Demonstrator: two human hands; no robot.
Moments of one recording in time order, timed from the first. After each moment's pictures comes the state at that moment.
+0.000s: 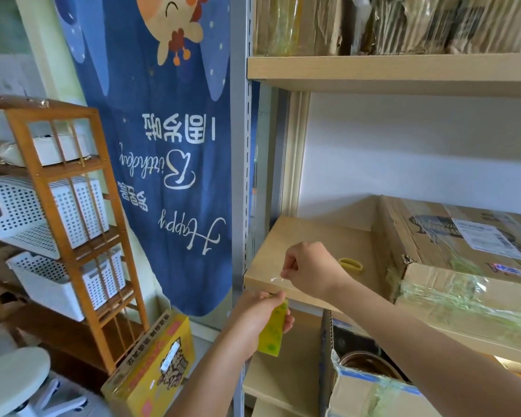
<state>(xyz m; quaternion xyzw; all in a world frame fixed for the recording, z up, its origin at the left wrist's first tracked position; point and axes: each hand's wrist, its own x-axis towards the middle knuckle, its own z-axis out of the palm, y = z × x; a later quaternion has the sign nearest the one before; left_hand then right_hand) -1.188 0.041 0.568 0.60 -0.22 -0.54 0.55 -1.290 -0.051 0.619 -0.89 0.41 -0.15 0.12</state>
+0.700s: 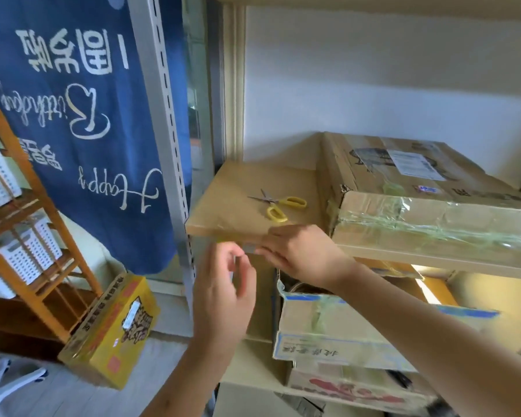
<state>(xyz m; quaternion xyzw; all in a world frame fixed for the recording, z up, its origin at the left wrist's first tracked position) -1.240 0.085 0.533 0.60 -0.54 0.09 0.58 -1.377 -0.028 0.573 -0.94 0.20 -0.24 -0.13</state>
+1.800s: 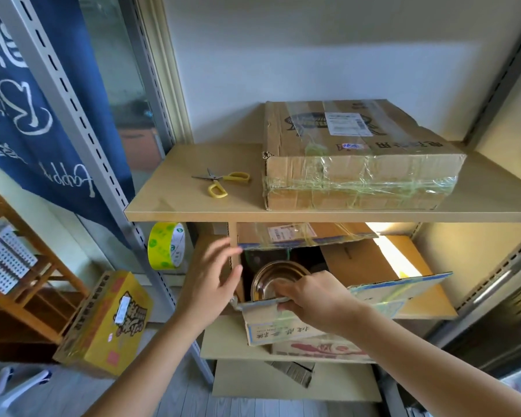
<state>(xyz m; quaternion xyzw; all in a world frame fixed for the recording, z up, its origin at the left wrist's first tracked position) -1.281 0.056 0.467 0.61 -0.71 -0.08 0.34 -1.514 0.037 0.493 -0.93 0.38 0.00 0.02</state>
